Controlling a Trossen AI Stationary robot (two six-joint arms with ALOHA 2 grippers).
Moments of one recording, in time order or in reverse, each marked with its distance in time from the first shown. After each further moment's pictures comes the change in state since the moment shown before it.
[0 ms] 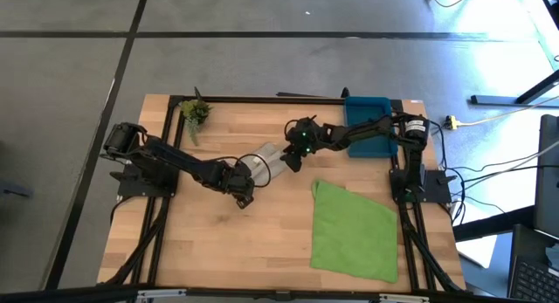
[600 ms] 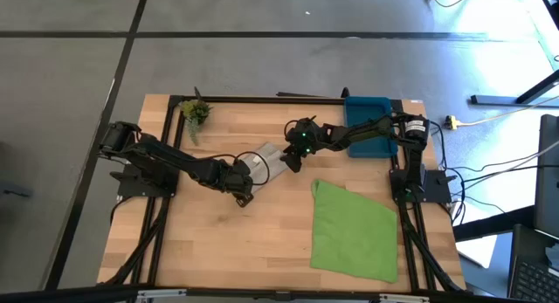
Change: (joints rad) left arm 0.000 -0.056 0.002 -0.018 -0.009 -0.022; right arm -0.002 -0.001 0.000 -0.003 0.000 0.004
